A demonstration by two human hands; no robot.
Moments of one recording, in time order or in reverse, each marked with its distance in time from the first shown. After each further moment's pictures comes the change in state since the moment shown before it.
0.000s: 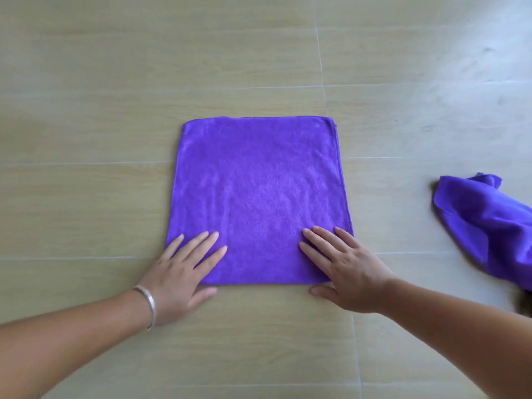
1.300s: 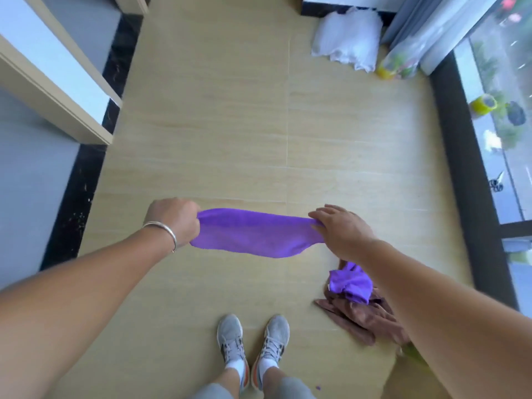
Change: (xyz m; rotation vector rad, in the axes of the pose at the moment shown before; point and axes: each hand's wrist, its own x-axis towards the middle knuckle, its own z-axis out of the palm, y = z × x) left_hand -0.229 0.017 -0.642 -0.071 -0.196 -0.534; right_hand -0.243 -0.058 -0.622 0.280 -0.064 0.319
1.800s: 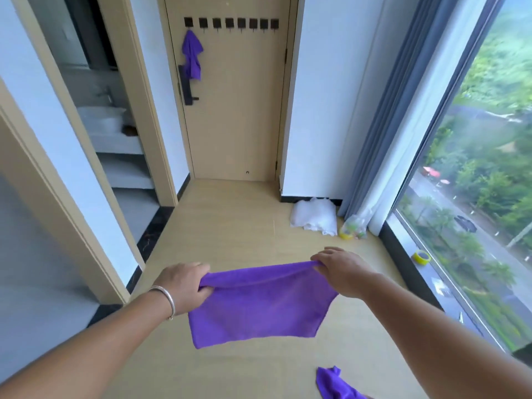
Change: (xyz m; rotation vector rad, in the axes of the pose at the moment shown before) left_hand -0.146 -0.049 -0.273 -0.158 0.427 0.187; right_hand -0.127 -0.051 -0.331 -0.146 0.333 -0.013
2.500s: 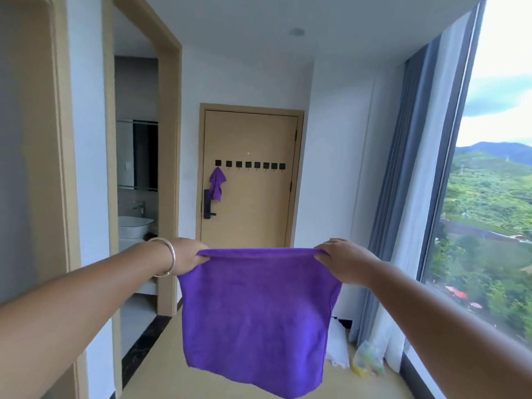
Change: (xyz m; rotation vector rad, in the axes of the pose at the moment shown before) left_hand 0.012 0.007 -0.300 -0.037 0.095 -0.042; right_hand -0.002 -0.009 -0.274 -0.086 0.392 -0.026
